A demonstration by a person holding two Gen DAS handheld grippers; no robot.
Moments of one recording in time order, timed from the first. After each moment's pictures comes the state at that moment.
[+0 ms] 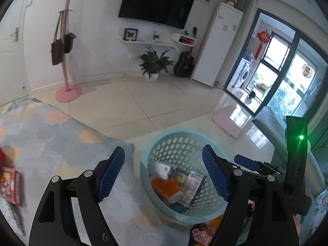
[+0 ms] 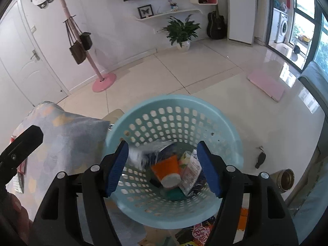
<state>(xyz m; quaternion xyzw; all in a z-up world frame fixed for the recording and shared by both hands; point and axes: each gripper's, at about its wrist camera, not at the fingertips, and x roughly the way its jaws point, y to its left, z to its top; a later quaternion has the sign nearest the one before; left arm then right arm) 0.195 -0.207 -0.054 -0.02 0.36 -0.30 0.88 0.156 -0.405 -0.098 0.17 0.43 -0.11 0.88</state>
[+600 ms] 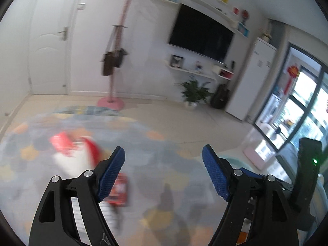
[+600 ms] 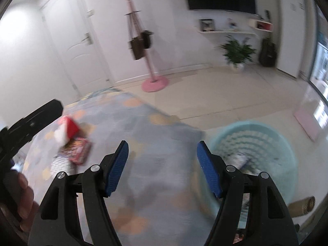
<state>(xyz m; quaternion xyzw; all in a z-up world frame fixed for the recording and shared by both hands) 0.189 -0.025 -0.004 -0.09 0.31 -0.17 0.93 0.180 -0.228 -0.044 0.10 0.38 0.06 0.92</state>
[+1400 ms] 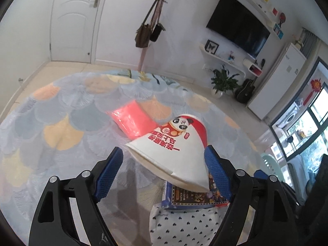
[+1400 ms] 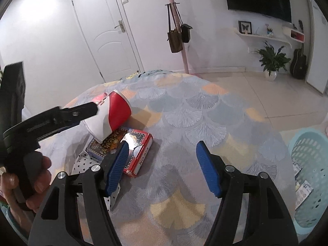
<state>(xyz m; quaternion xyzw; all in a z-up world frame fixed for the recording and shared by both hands) 0.253 0.078 -0.075 -0.13 0.40 -0.11 0.90 0.209 -0.110 -0.084 0.07 0.37 0.14 0.92</state>
